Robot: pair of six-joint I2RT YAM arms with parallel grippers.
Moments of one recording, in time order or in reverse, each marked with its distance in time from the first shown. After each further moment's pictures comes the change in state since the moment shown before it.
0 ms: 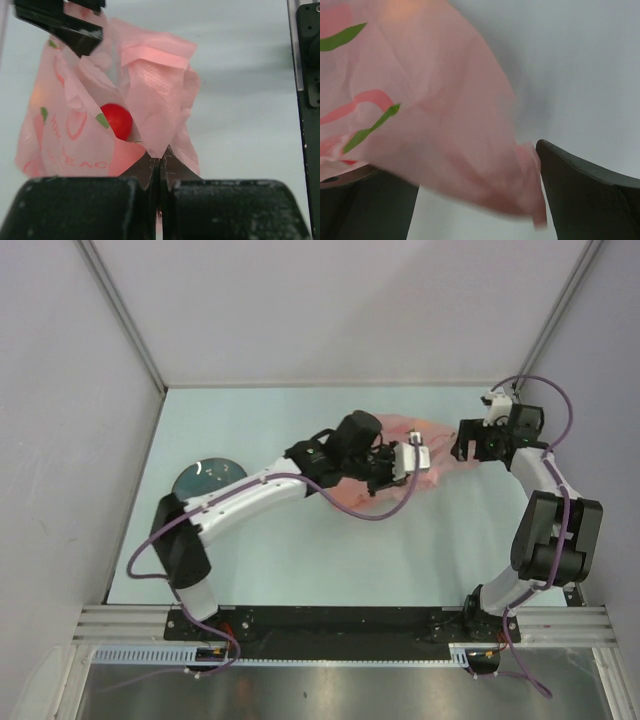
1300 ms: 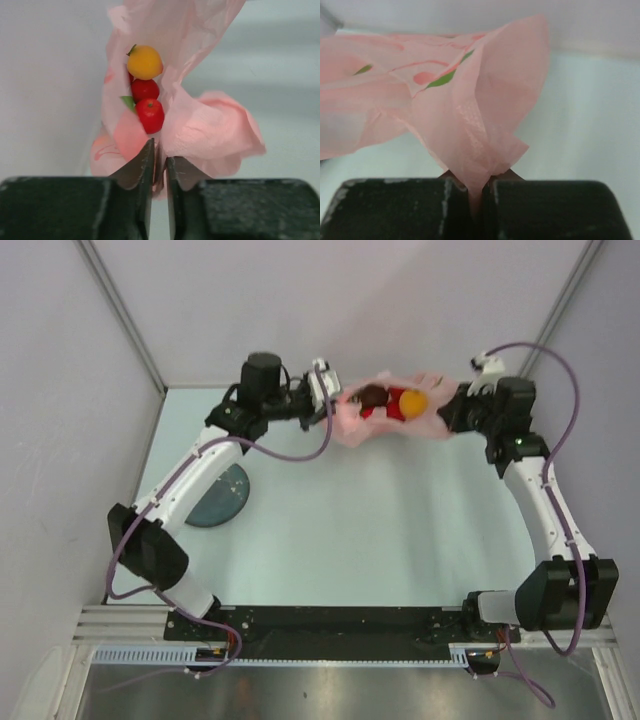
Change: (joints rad) left arm 0.470 -0.108 0.104 0.078 0.208 0.105; right arm 0.232 -0.230 0.233 0.013 0.032 0.261
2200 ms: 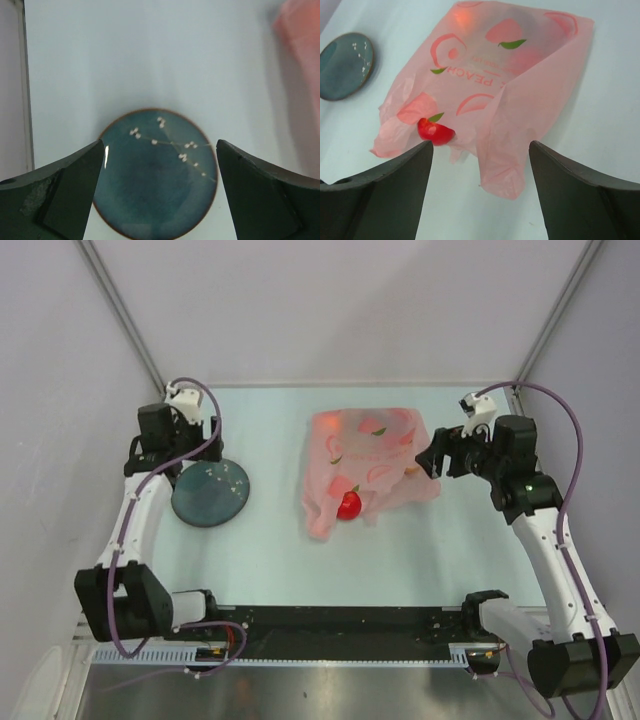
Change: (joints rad) left arm 0.569 -0.419 -0.617 -0.059 -0.415 -0.413; right arm 0.126 -0.377 -0.274 -0.261 -0.025 -0.005
